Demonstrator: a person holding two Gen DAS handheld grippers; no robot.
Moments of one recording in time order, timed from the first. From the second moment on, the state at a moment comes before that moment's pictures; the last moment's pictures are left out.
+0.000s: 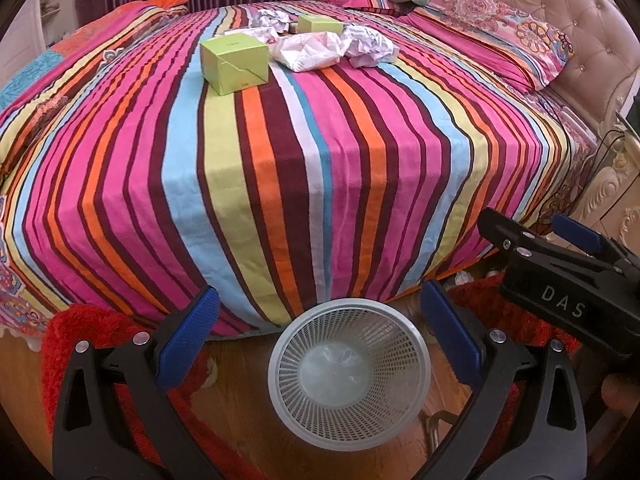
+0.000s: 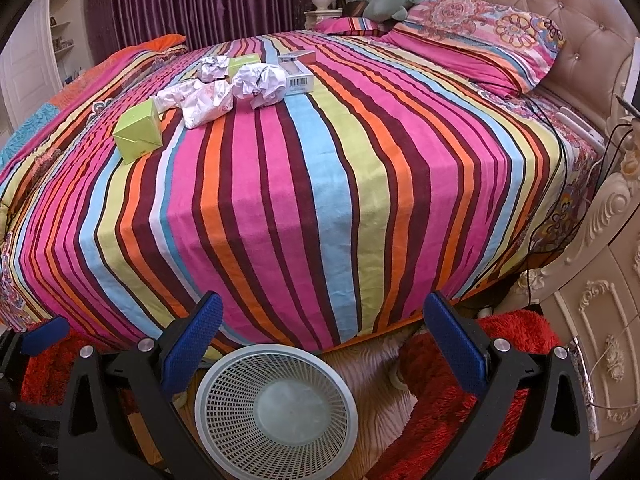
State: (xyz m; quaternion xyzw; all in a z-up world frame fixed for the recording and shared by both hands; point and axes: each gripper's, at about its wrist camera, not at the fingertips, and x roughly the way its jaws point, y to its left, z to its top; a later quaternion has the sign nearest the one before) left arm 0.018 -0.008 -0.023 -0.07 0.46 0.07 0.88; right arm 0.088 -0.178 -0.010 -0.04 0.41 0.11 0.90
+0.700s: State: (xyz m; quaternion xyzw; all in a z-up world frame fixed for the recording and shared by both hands) left arm 0.039 0.029 -0.037 -0.13 0.47 0.11 0.86; right arm 0.112 -0.180 -0.023 -0.03 0.44 0.10 0.89
